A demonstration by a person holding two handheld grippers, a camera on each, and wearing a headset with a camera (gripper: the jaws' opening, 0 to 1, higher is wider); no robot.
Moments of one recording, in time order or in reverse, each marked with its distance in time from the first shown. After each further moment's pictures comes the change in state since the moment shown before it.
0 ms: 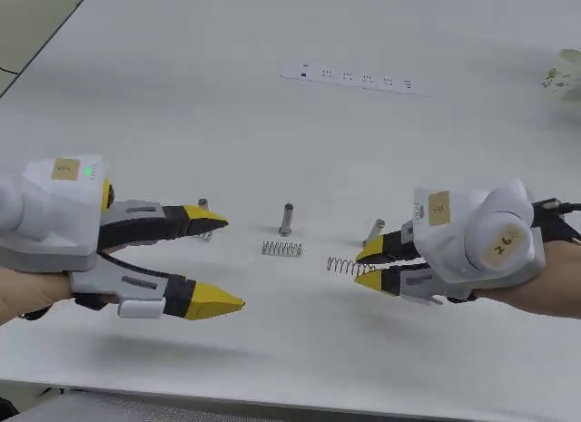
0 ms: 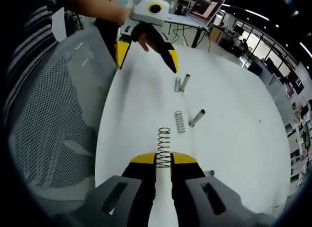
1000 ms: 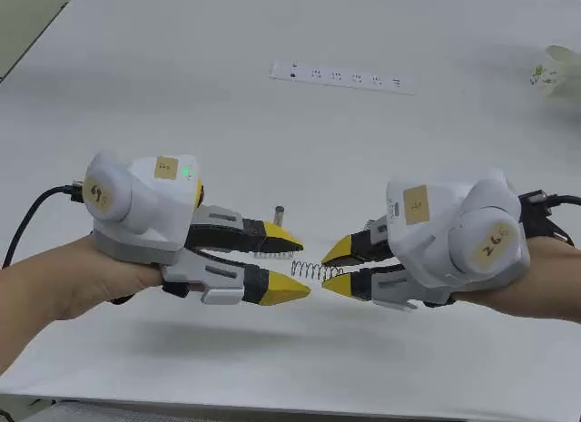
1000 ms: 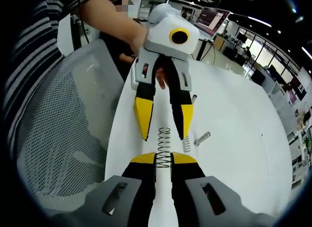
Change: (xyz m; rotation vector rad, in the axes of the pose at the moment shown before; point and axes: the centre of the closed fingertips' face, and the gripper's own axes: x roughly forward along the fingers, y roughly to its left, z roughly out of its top) left arm 0.060 -0.017 0.018 0.067 -0.003 -0.140; right arm -0.004 0.012 0.038 -0.019 -0.079 0.029
